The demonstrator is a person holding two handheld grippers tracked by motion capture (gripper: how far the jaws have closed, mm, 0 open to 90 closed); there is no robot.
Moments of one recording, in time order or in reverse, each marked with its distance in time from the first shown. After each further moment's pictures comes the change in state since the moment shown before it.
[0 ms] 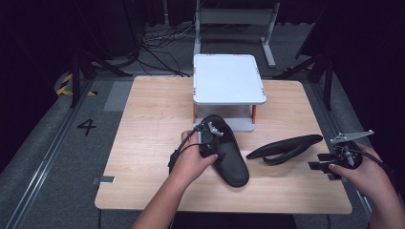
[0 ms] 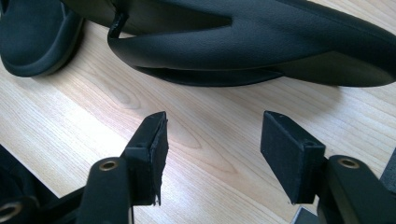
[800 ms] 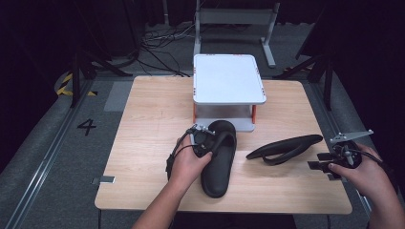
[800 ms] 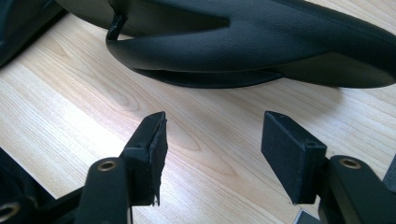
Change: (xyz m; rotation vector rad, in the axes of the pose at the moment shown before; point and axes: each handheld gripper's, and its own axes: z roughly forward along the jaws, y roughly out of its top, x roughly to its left) left arm 0.005 -0.023 -0.010 0.015 -0.076 -0.203; right arm -0.003 0.000 0.002 -0.004 0.004 0.006
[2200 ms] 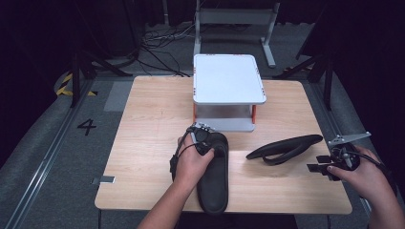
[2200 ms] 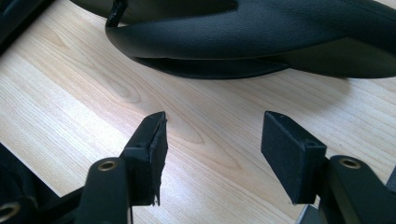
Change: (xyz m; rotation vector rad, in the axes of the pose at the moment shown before) left arm 0.002 0.014 0.007 -0.052 0.070 -0.071; right arm 0.004 -0.004 0.004 0.021 -0.001 -0.004
